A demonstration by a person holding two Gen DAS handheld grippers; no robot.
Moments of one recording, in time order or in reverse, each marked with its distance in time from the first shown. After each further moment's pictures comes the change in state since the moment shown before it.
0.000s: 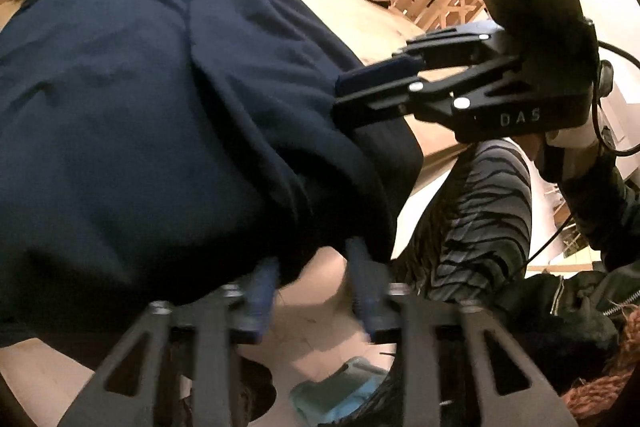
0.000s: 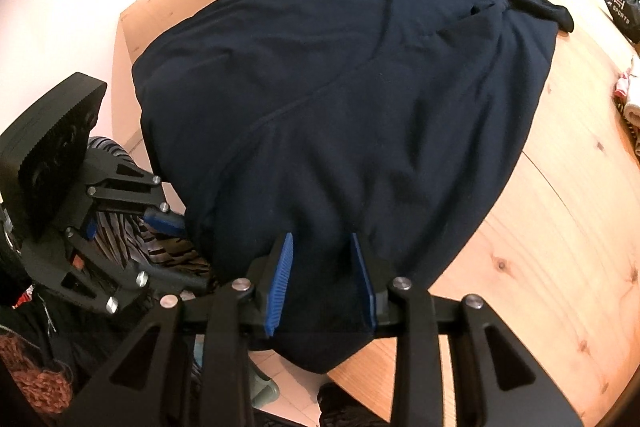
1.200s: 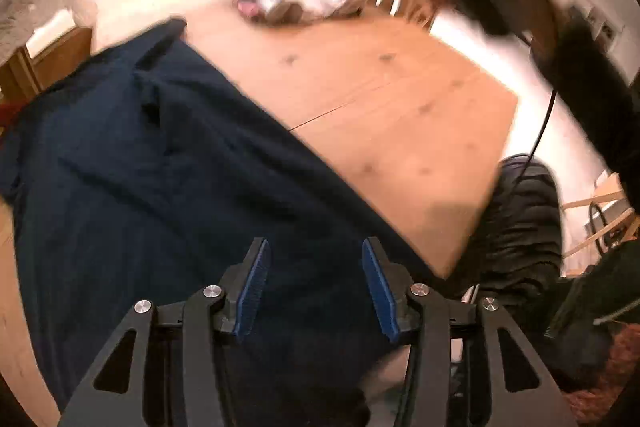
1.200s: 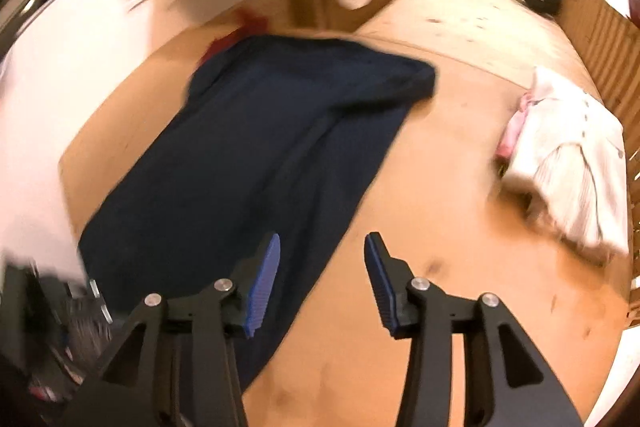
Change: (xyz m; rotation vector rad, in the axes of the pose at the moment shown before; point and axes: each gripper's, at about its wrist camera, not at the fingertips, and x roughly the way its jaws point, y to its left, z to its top) left arm 0.026 -0.029 0.158 0.325 0.110 0.175; right arm -0.085 -0.192 0.128 0.296 -0.203 -0.110
